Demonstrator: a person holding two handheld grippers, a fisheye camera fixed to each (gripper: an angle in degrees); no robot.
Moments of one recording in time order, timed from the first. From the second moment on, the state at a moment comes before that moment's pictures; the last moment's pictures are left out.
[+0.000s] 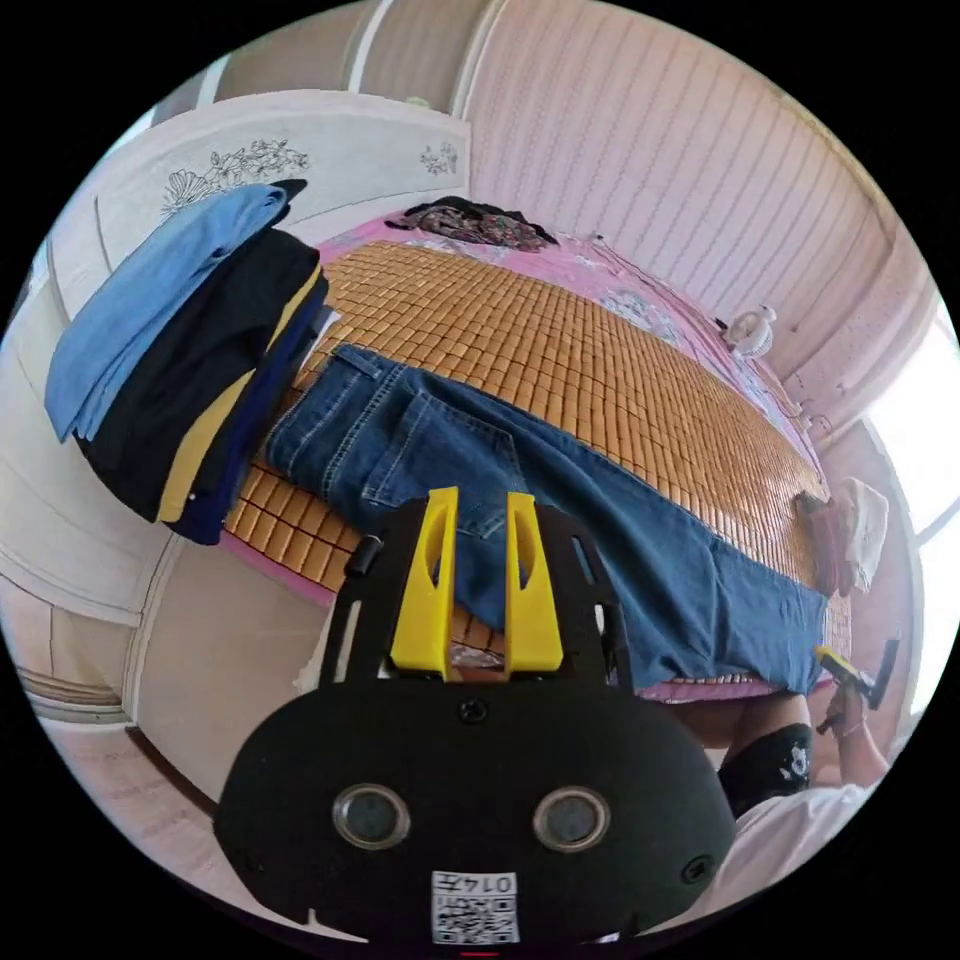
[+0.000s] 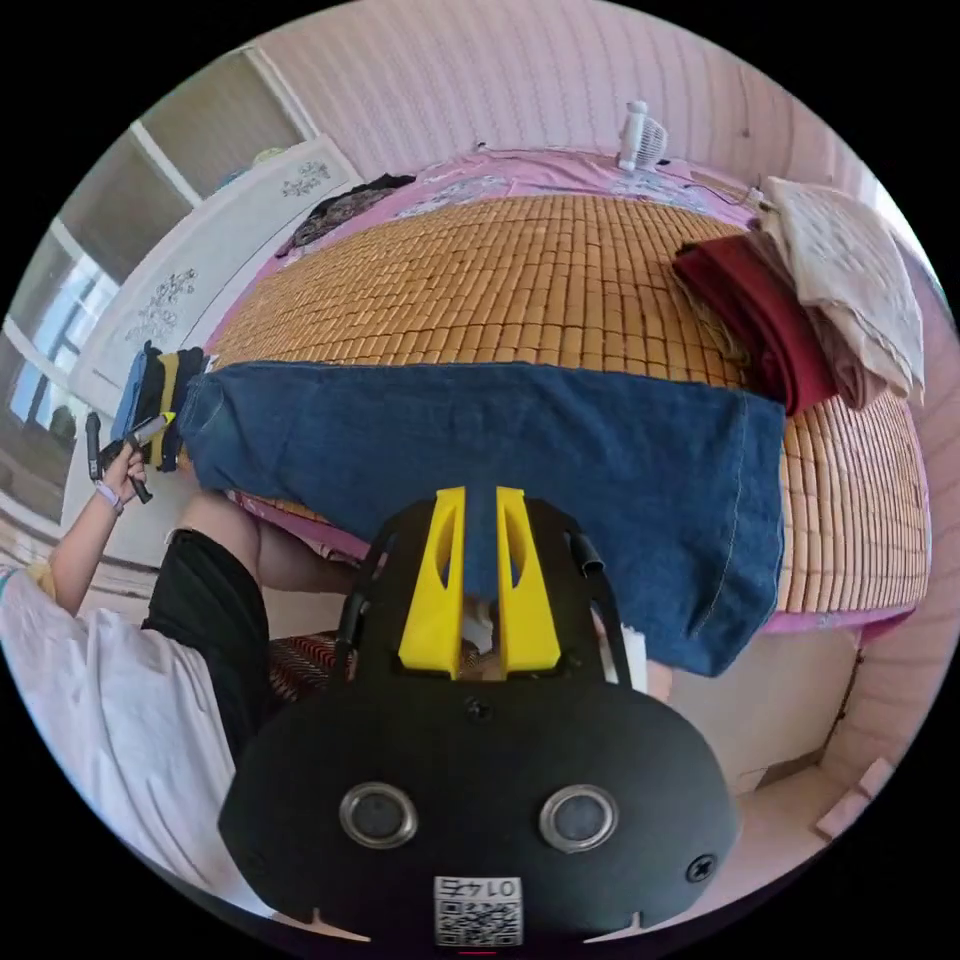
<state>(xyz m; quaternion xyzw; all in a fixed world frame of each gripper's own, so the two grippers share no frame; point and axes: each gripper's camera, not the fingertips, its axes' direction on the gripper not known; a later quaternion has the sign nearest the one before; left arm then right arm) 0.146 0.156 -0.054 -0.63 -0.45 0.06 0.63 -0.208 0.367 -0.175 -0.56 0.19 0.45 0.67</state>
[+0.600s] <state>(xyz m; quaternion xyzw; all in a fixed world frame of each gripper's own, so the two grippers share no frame) 0.040 0.203 -0.026 -0.67 -0.47 0.08 0.57 -0.136 0.342 -0.396 -0.50 0.34 0.59 0.54</state>
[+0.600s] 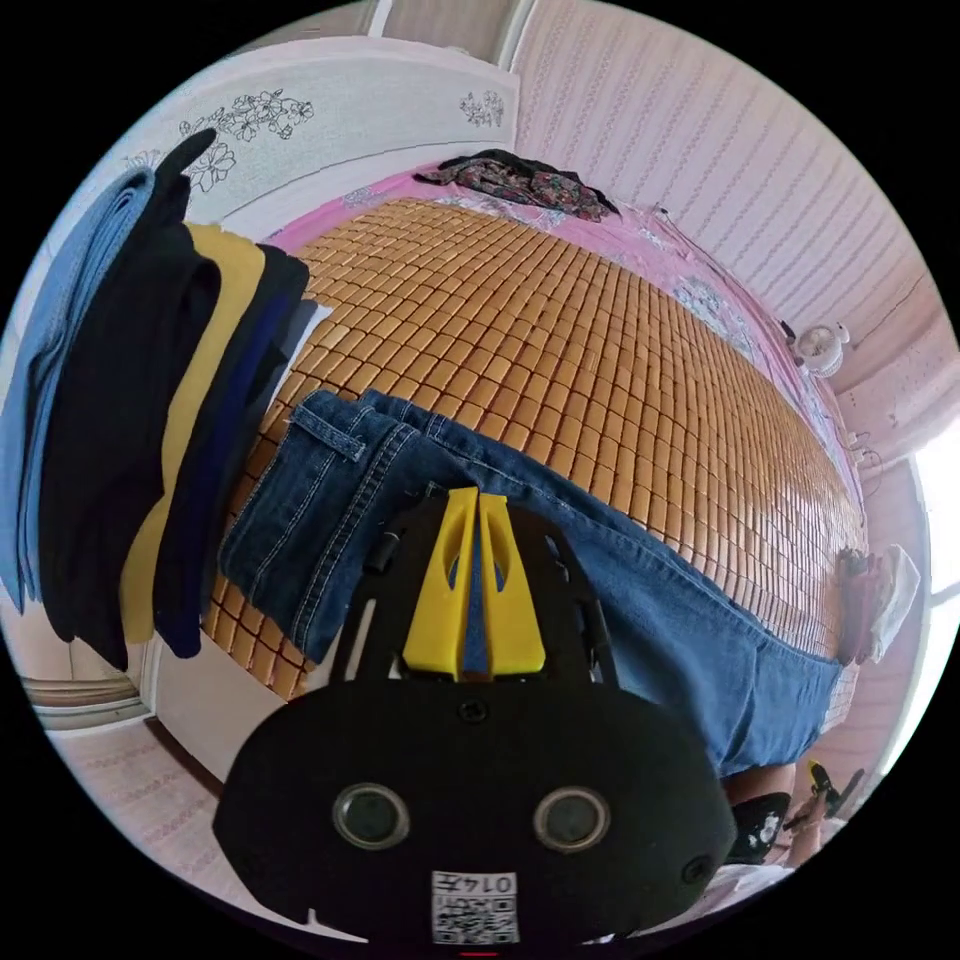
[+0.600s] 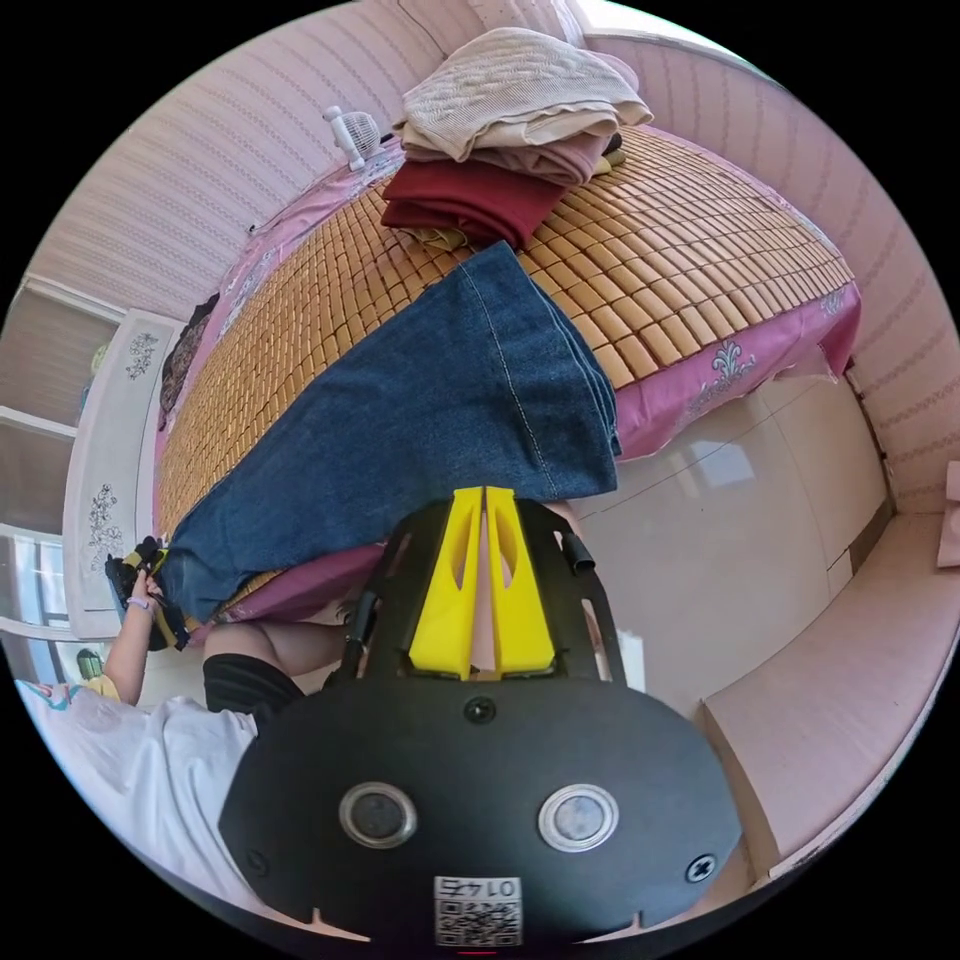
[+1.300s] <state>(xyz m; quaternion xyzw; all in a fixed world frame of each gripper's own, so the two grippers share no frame) 0.001 0.246 -0.033 -0.60 -0.51 0.00 0.62 -0.084 0.315 -0.537 -0.45 0.40 0.61 0.52</state>
